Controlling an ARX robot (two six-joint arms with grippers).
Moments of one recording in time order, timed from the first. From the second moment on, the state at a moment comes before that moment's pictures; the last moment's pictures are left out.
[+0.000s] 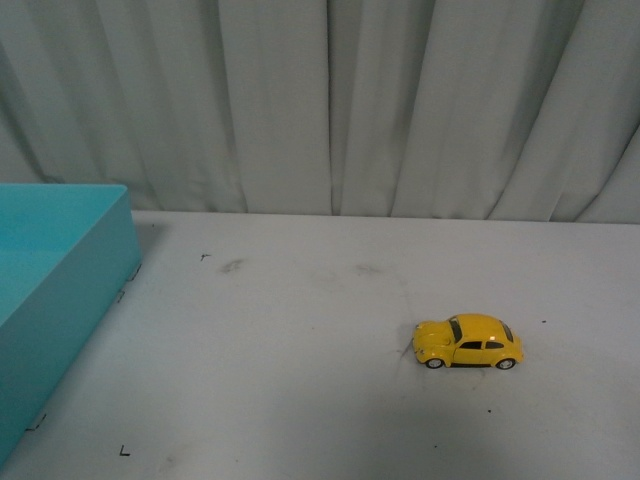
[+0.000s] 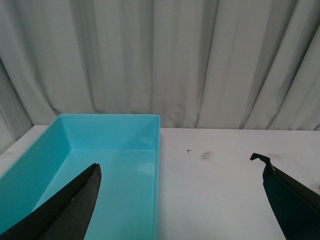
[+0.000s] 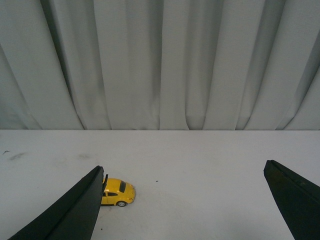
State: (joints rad) left arm 0.00 0.01 0.01 0.00 0.00 0.00; right arm 0.00 0.00 0.01 0.00 0.00 -0.01
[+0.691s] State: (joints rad) left arm 0.00 0.01 0.01 0.00 0.00 0.00; right arm 0.00 0.00 0.01 -0.01 0.00 -0.01
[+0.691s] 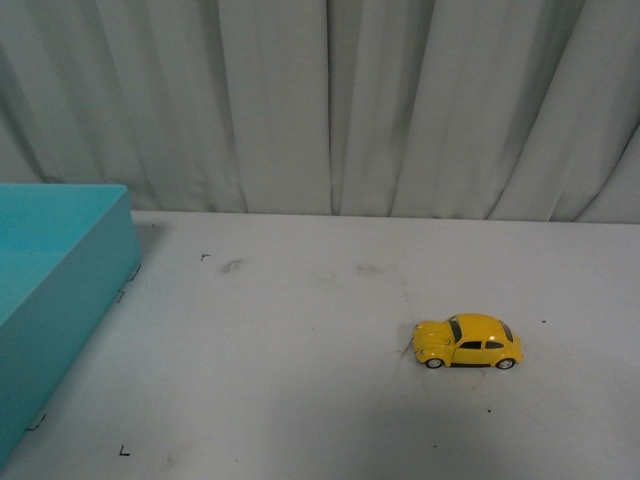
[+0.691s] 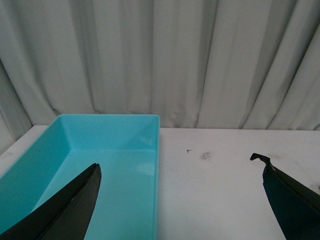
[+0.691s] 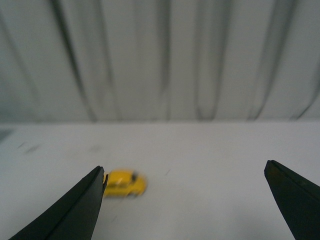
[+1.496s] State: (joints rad) left arm 0.00 0.01 0.01 0.00 0.00 0.00; right arm -0.02 1.96 1.03 0.69 -0.53 -0.01
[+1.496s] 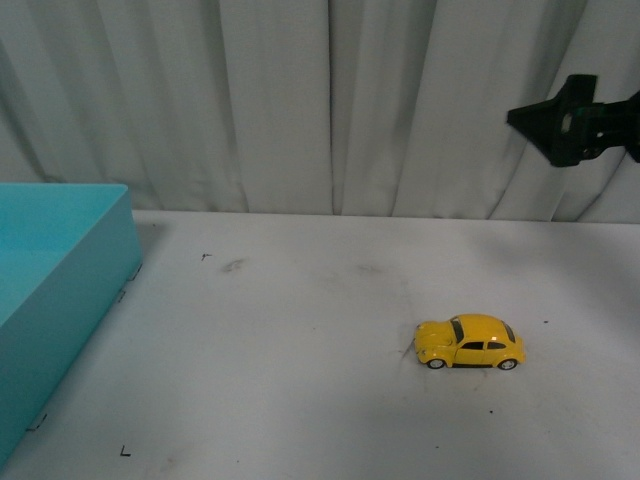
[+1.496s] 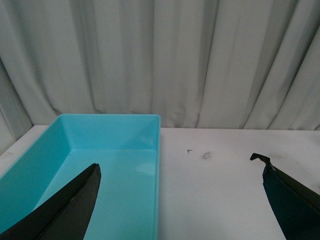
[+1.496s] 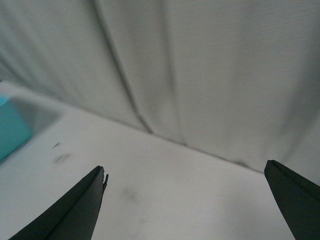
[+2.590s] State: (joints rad) left arm 0.00 0.01 0.01 0.00 0.00 0.00; right arm 0.04 2.29 1.44 -0.50 -0.79 -1.45
